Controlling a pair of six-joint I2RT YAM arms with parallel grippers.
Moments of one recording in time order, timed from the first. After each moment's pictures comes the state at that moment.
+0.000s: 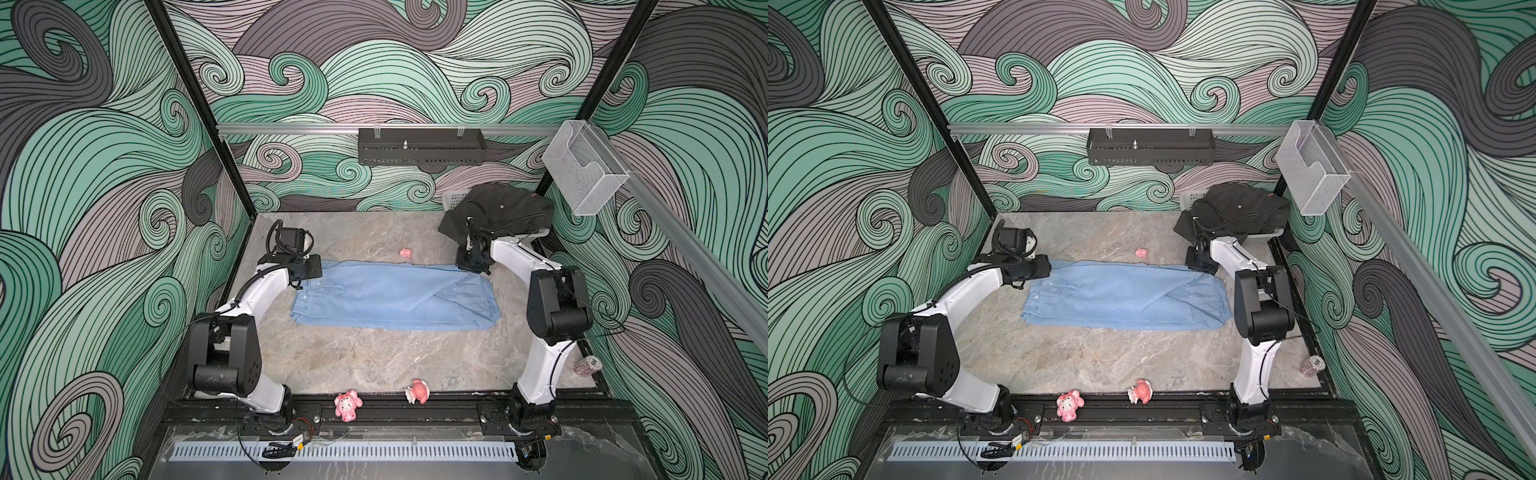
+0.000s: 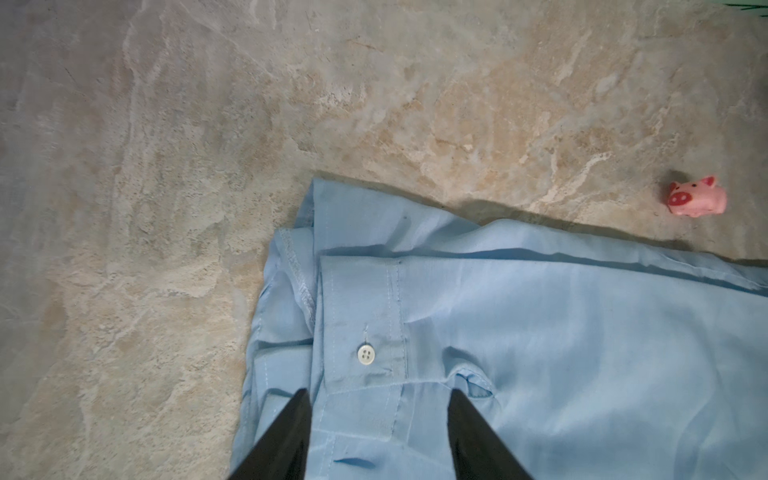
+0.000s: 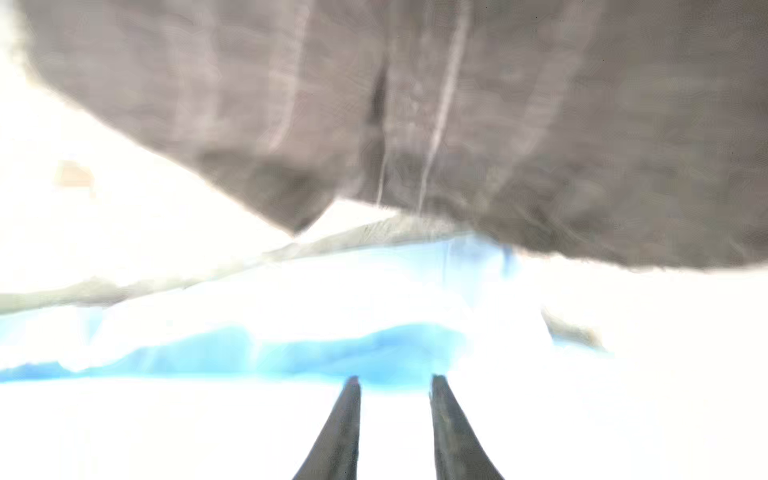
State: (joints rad) left arm -0.07 1.50 1.09 -0.53 0.03 -0.22; right arm 0.18 1.88 1.43 -0.72 0.01 0.38
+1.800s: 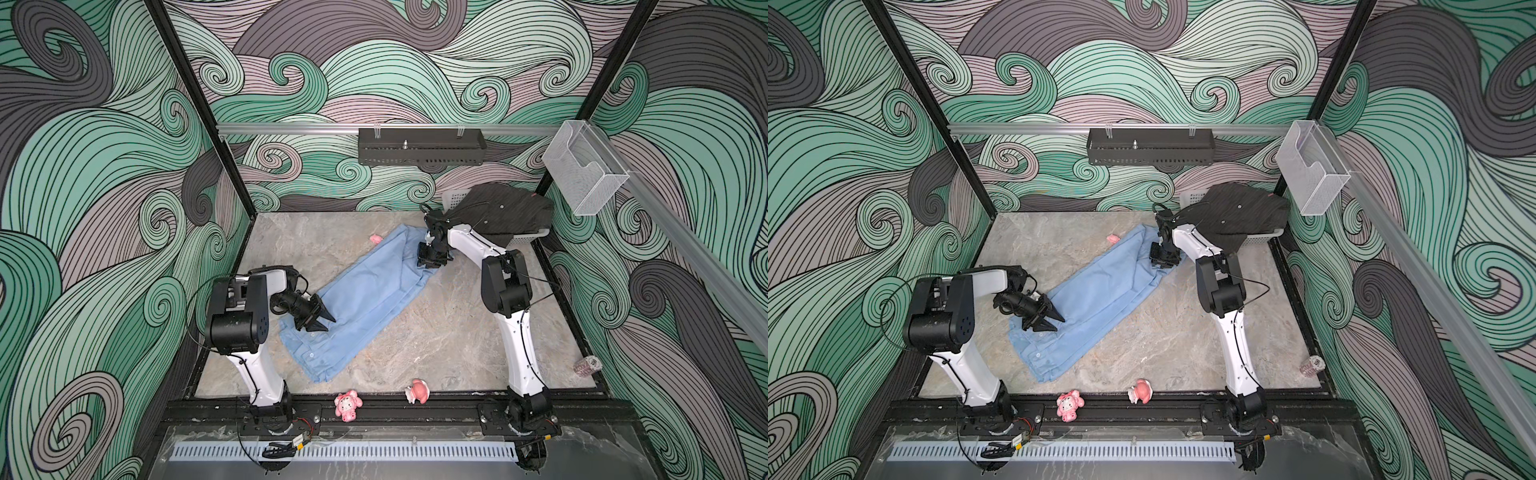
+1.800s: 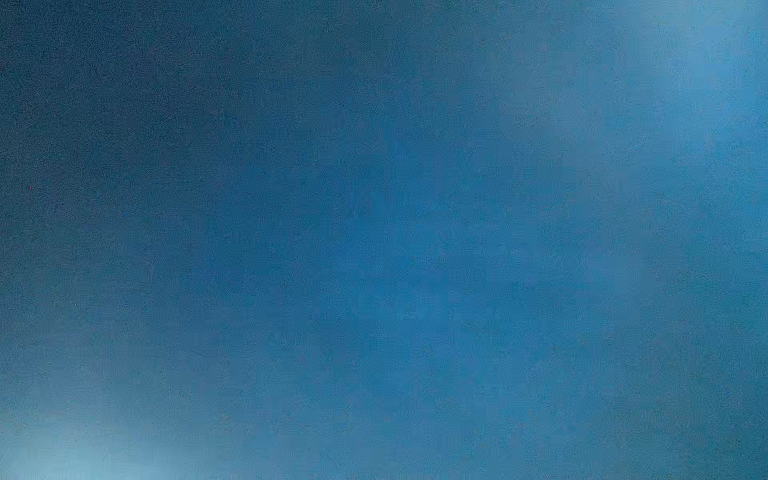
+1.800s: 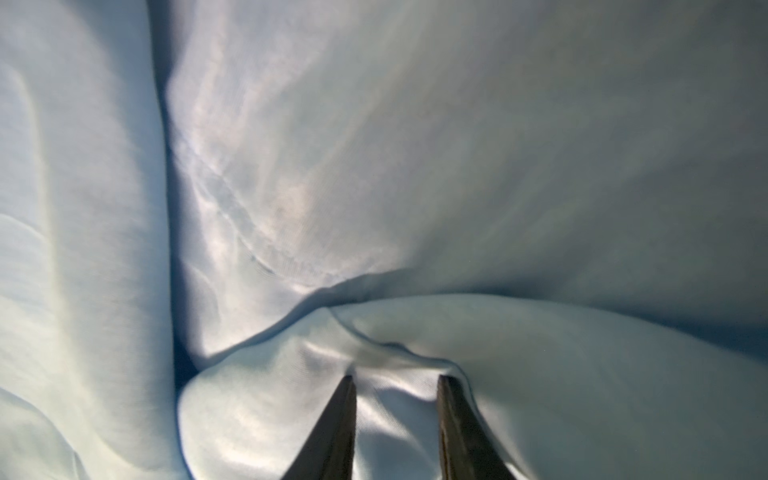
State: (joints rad) left arm 0.07 1.82 0.95 -0.91 0.73 -0.42; right arm 0.34 2.43 2.06 -0.94 -0.21 0.43
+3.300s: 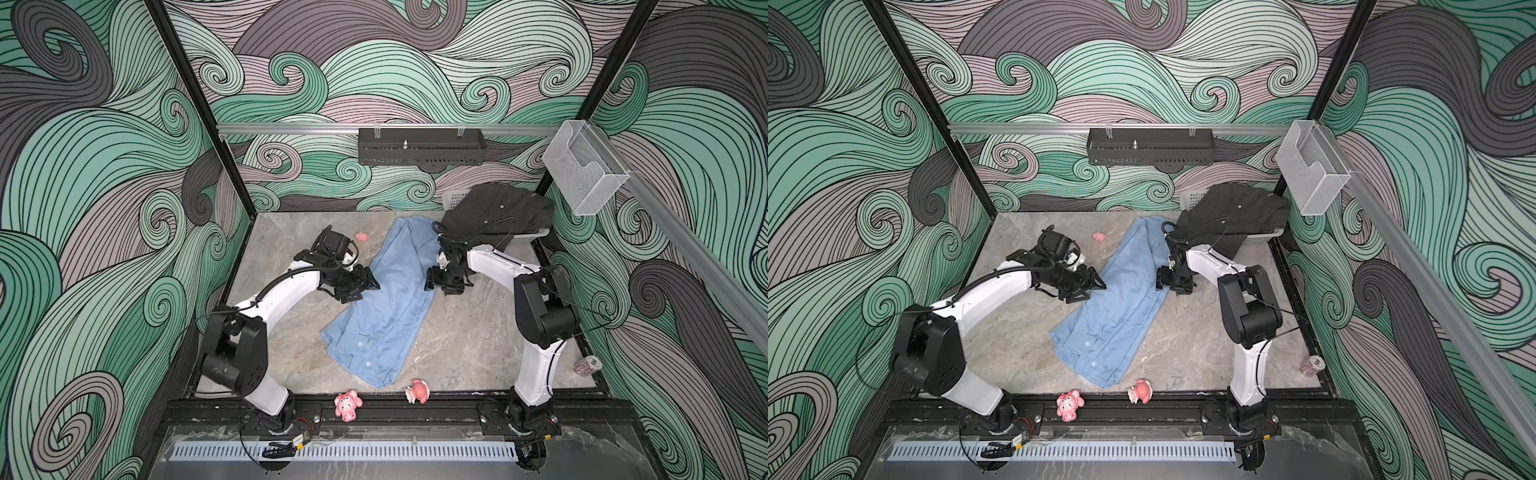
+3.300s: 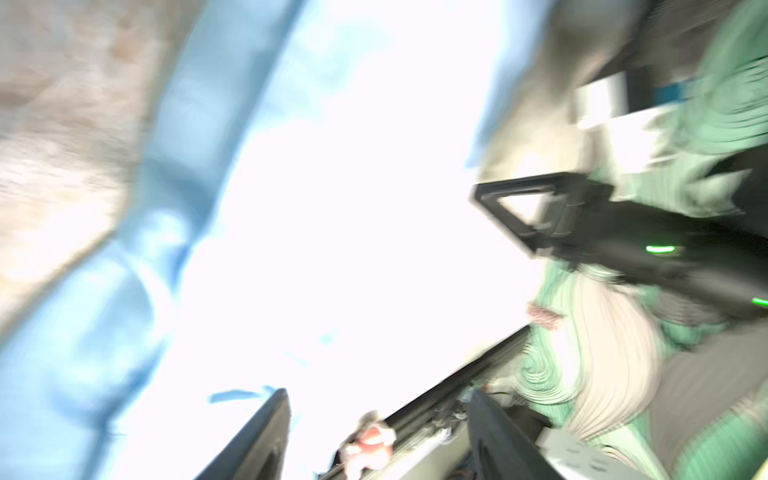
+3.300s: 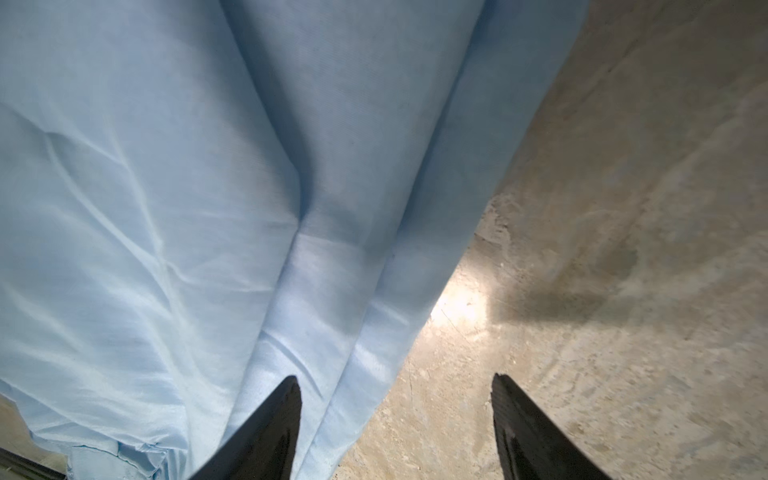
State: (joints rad) left arm -0.39 1.64 1.21 -0.79 0.52 -0.64; right arm 0.36 1.96 1.39 -0.81 -0.22 0.40
